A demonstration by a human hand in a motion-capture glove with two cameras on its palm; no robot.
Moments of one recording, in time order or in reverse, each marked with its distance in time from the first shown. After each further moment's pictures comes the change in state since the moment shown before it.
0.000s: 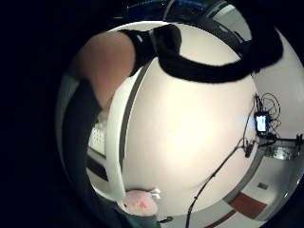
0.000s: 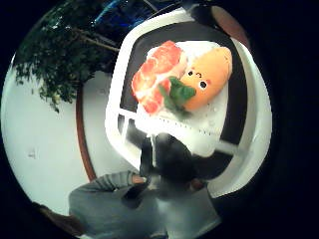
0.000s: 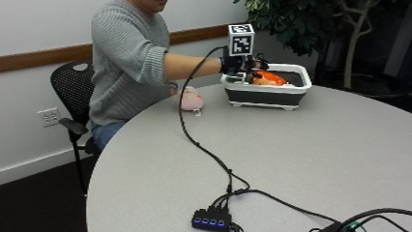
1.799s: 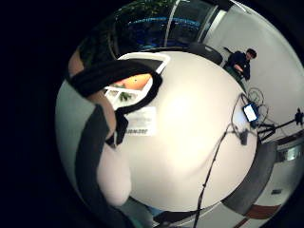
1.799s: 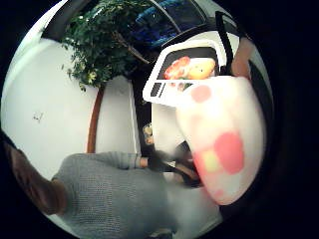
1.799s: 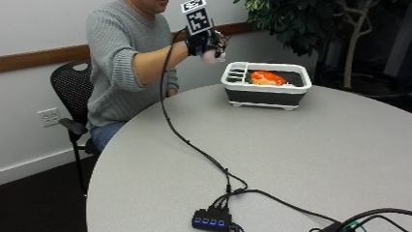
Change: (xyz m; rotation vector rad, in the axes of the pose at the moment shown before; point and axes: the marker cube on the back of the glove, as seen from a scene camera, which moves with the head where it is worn) arm -0.013 0.133 -0.095 0.285 -0.105 -0.104
